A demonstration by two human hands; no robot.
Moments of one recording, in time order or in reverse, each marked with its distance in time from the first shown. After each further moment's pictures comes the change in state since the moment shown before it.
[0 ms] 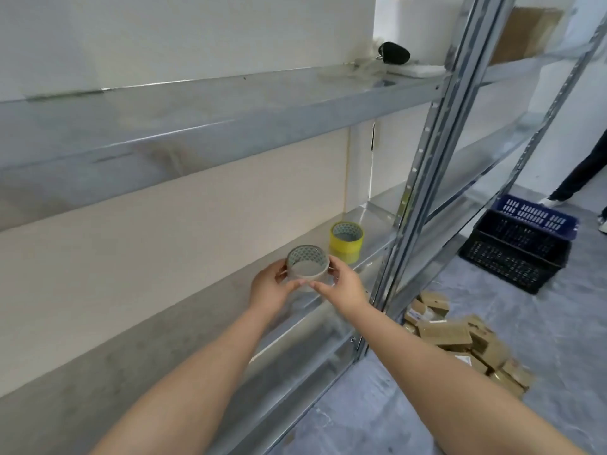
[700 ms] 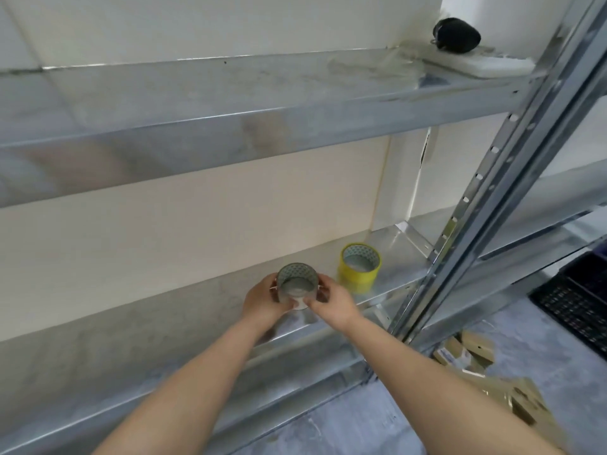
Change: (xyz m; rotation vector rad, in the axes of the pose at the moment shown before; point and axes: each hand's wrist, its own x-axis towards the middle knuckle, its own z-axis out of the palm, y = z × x) left_hand 0.049 -0.012 0.051 0.201 0.170 -0.296; right_hand 0.099 0.059 -0.008 0.016 -0.452 0.041
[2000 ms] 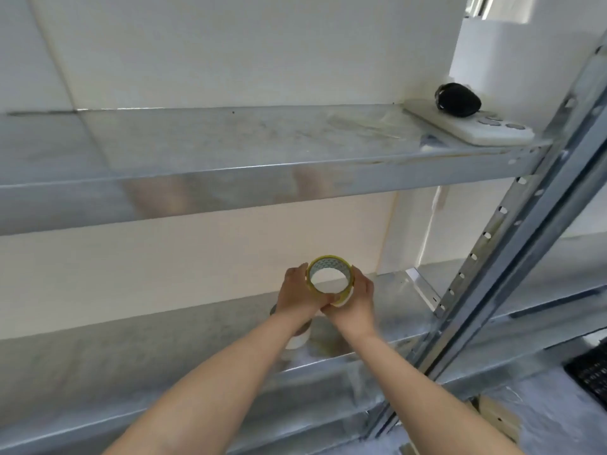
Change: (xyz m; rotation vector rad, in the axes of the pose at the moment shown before) left_hand 0.036 0.097 0.022 -0.078 0.165 0.066; right_hand 0.040 -0.023 -0.052 -0.173 0.336 -0.199
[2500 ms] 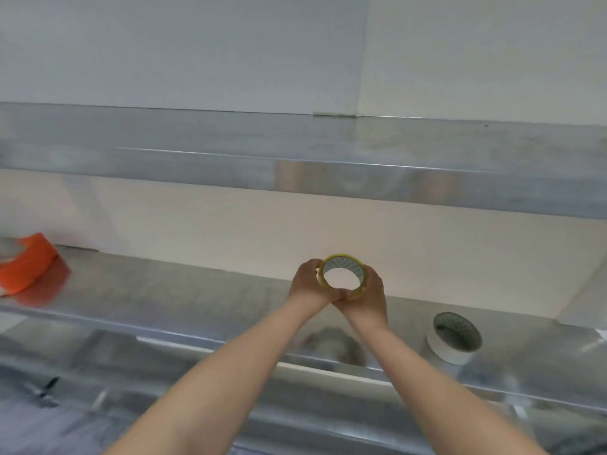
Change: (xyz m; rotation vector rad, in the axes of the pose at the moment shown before) left_hand -0.081 -0.133 -0.227 -0.038 0.349 -0.192; right_hand -0.101 -0.166 0.184 0.161 -0.307 -0.162
